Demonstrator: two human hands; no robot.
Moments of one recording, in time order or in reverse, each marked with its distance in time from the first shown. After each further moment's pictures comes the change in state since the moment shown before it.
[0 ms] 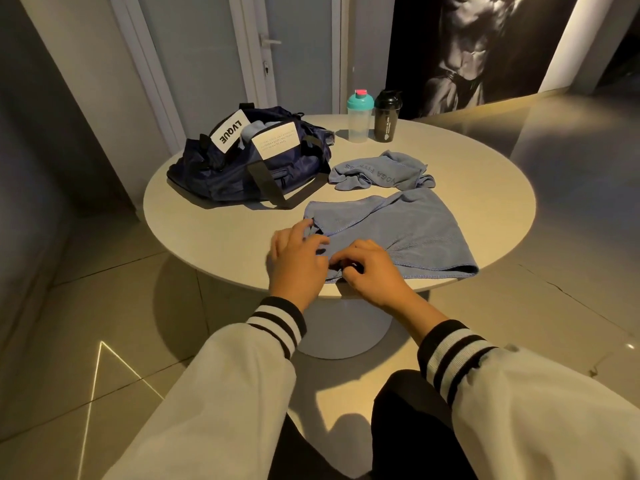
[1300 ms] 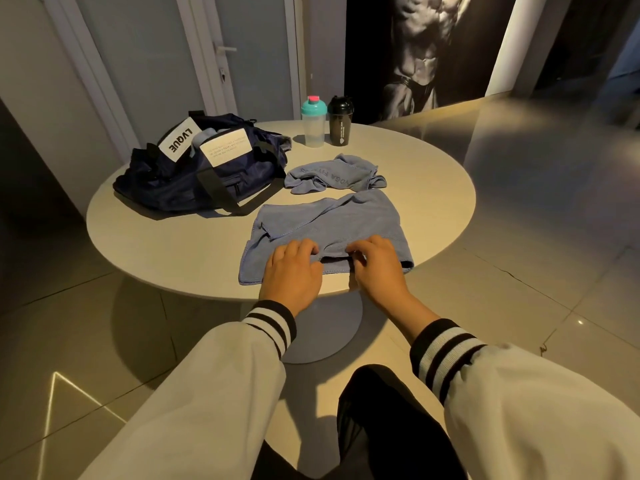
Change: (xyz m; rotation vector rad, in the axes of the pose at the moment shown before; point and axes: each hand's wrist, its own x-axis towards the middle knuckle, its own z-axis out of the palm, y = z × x) left_hand -0.006 0.048 0.038 0.033 -0.090 0.125; right_hand -0.032 0.047 -0.044 -0.177 0.281 0.281
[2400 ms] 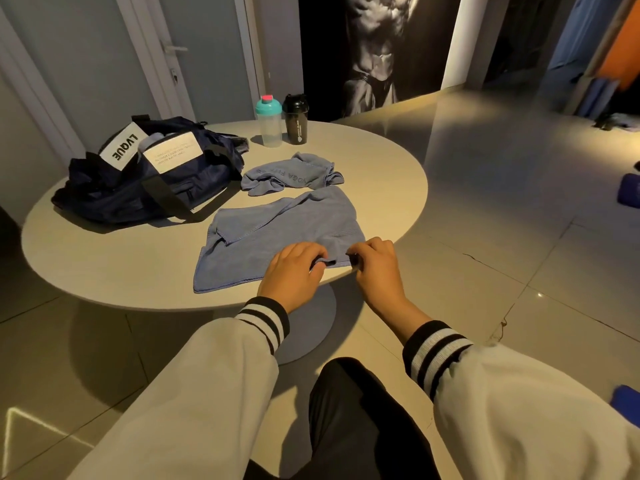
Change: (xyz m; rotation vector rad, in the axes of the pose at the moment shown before) left_hand 0.013 0.050 0.032 -0.083 -0.151 0.260; right_hand -0.026 0.055 -0.032 -0.076 0.125 0.066
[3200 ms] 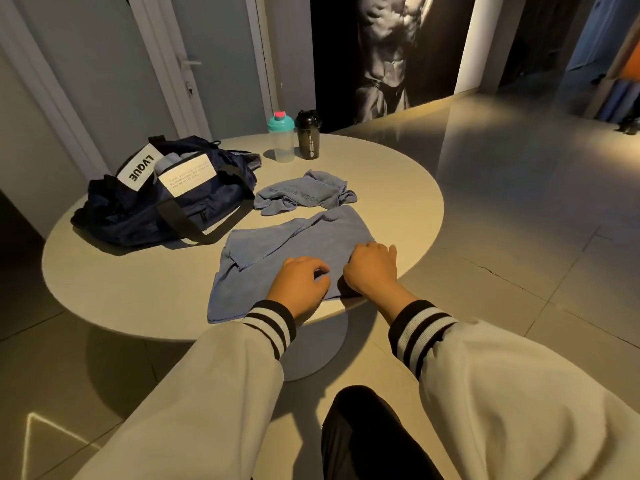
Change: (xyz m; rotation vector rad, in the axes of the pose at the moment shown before) left_hand 0.034 -0.006 -0.021 -0.127 -0.091 -0.211; right_hand 0.077 -0.032 0.008 -0.381 -0.326 0.175
